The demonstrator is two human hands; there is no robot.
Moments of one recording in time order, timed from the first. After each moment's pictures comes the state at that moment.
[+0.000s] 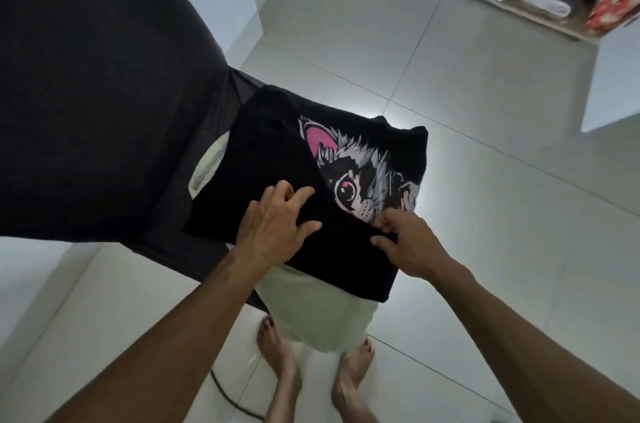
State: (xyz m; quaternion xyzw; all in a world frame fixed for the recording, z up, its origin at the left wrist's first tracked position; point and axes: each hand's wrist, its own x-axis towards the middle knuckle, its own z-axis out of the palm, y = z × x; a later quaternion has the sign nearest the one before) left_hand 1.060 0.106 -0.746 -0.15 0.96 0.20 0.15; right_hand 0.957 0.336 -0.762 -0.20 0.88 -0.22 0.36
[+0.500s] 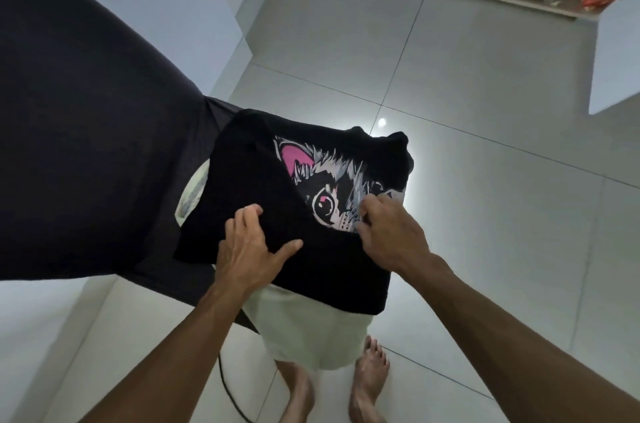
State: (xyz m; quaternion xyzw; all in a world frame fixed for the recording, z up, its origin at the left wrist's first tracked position) left_hand 1.068 0.126 -0.757 -0.30 0.92 0.22 0.13; right_hand 0.941 0.336 -0.748 -0.22 0.92 -0.21 0.25
